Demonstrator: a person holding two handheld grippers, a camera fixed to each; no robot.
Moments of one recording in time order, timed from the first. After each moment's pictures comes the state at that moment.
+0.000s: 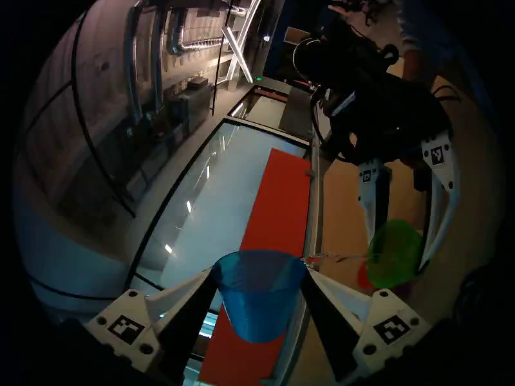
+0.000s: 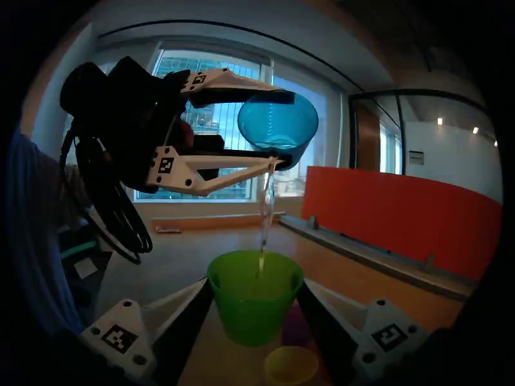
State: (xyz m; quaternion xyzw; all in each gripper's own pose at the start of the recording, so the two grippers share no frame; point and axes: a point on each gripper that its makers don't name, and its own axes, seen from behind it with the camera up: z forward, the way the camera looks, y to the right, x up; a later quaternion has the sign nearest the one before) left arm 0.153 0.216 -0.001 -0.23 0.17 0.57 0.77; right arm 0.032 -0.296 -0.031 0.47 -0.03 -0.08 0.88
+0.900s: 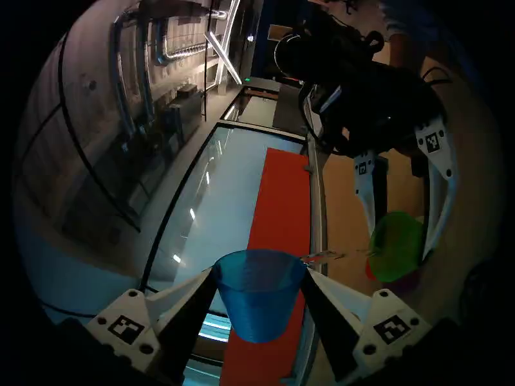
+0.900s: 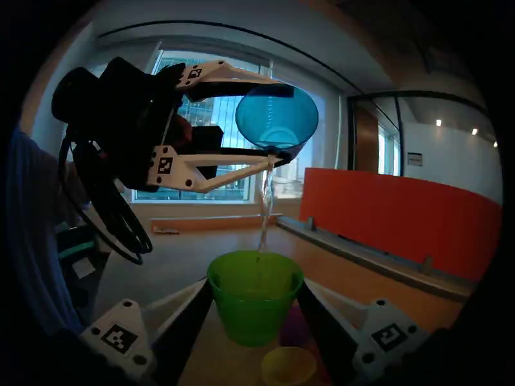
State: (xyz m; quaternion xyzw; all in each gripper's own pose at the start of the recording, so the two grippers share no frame) left arm 0.158 0.223 -0.004 -0.22 0.18 0.61 0.73; right arm 0.032 -0.294 -0.026 0.46 -0.03 -0.08 0.88
